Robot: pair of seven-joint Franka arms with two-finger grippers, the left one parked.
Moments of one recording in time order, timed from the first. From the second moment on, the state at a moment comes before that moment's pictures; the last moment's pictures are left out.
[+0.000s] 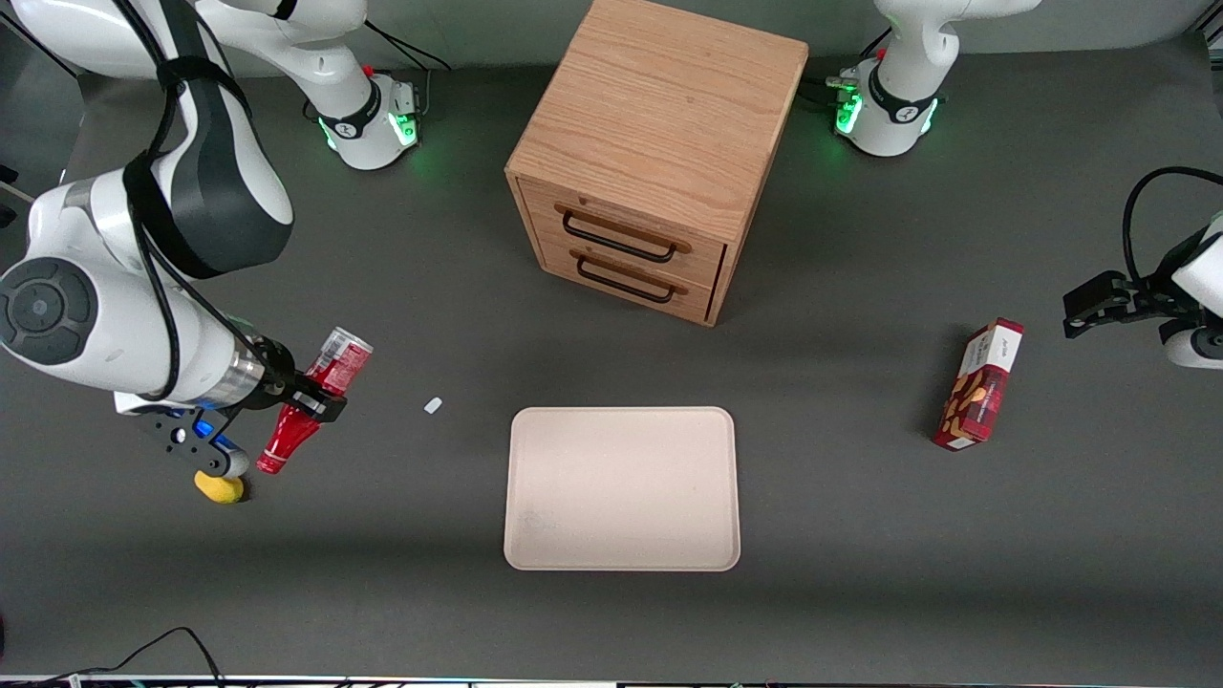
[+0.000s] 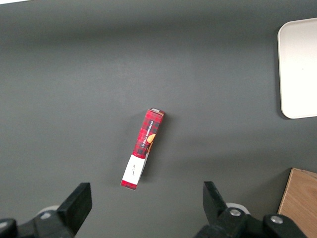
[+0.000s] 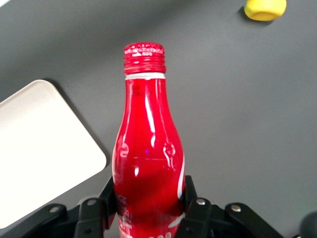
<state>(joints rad) 0.11 0.48 0.17 -1.20 -0.05 1.57 0.83</state>
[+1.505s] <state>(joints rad) 0.39 1.03 0.10 -0.98 -0.07 2.04 0.46</state>
